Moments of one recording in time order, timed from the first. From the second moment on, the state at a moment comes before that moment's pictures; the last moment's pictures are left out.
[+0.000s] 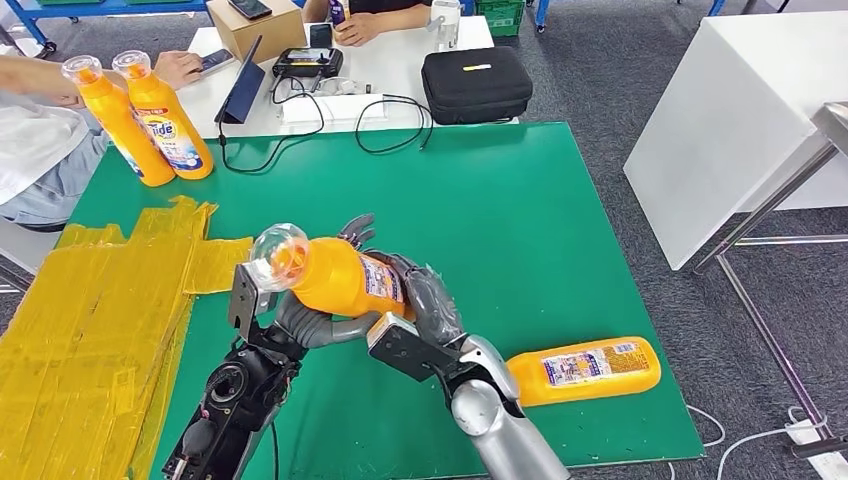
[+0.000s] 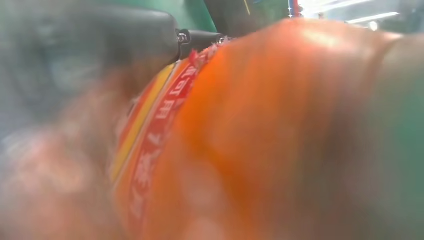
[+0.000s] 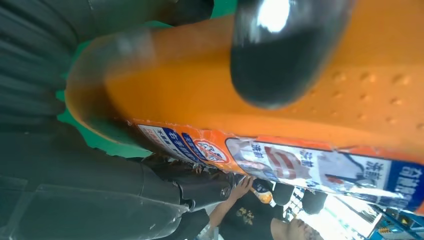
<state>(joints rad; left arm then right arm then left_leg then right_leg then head) -0.23 -0.14 -0.22 -1.25 0.00 -0.28 -0.38 -0.23 0.25 0.43 -1.17 0.64 -0.14 -0.37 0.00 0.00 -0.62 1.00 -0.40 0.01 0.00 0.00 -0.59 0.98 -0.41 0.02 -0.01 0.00</state>
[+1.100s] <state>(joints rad) -0.22 -0.16 -0.15 -1.22 0.08 -0.25 -0.38 -0.29 0.25 0.45 -1.09 0.65 -0.16 -0.37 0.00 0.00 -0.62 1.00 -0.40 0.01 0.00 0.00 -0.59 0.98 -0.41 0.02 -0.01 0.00</state>
